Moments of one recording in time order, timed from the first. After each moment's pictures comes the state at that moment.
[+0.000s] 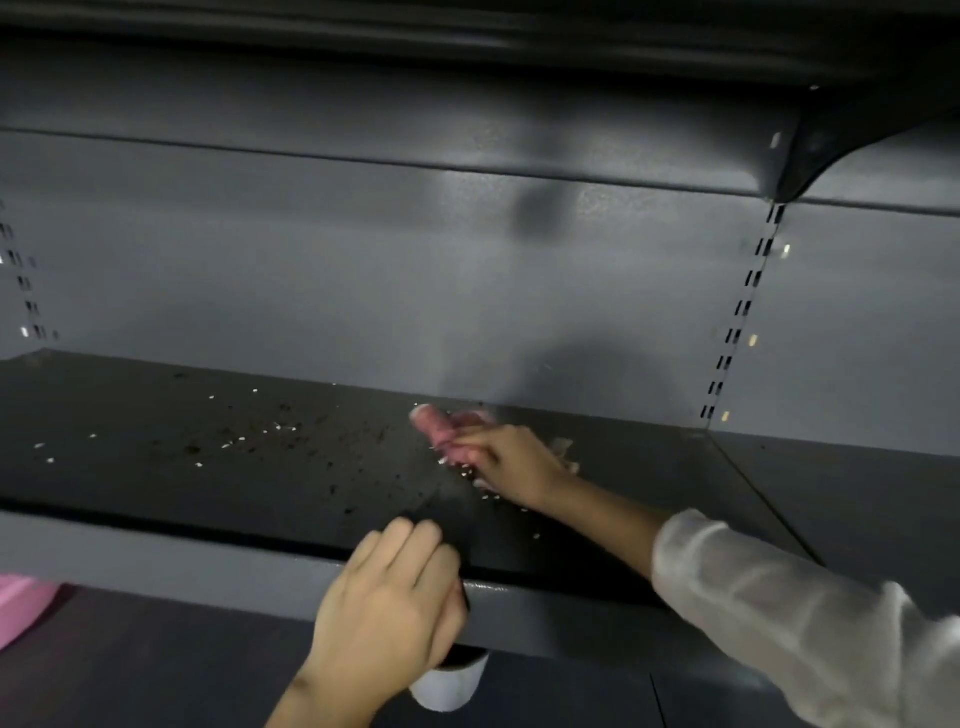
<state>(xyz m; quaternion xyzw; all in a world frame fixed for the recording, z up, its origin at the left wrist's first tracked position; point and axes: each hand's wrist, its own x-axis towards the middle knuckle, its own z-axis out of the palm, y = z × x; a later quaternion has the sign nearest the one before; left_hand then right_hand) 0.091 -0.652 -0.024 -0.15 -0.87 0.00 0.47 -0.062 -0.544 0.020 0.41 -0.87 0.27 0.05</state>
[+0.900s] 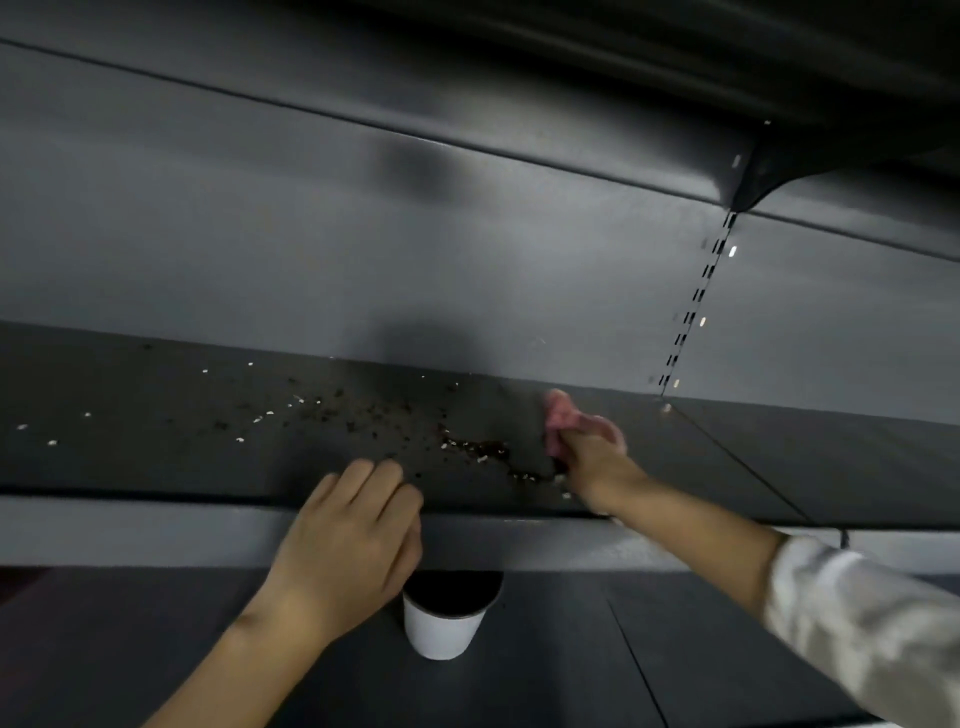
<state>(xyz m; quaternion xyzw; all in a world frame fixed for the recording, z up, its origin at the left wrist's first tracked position) 0.111 -0.757 -0.016 -0.22 -0.85 -0.05 0.47 0.008 -0.535 0.007 0.06 -0.95 0.25 0.18</state>
